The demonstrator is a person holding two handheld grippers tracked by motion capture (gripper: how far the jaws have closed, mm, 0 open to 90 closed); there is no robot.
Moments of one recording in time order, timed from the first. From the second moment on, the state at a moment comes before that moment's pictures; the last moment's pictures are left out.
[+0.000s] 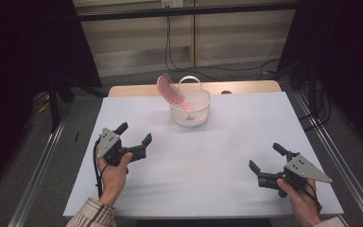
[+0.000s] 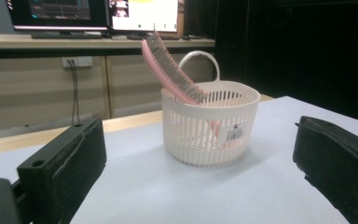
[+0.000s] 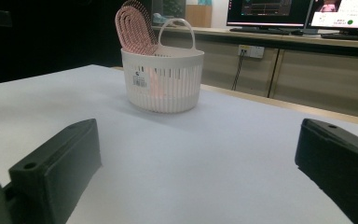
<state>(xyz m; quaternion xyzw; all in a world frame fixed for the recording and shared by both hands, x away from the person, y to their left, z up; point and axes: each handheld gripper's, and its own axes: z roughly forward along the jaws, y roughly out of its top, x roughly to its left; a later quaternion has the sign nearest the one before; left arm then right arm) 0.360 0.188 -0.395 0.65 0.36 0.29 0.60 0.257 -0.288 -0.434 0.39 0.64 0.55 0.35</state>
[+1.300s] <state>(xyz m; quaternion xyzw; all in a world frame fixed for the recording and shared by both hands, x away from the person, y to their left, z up) 0.308 0.217 -0.411 0.64 0.37 0.30 0.60 0.256 -0.288 -0.433 0.40 0.64 0.55 0.36</state>
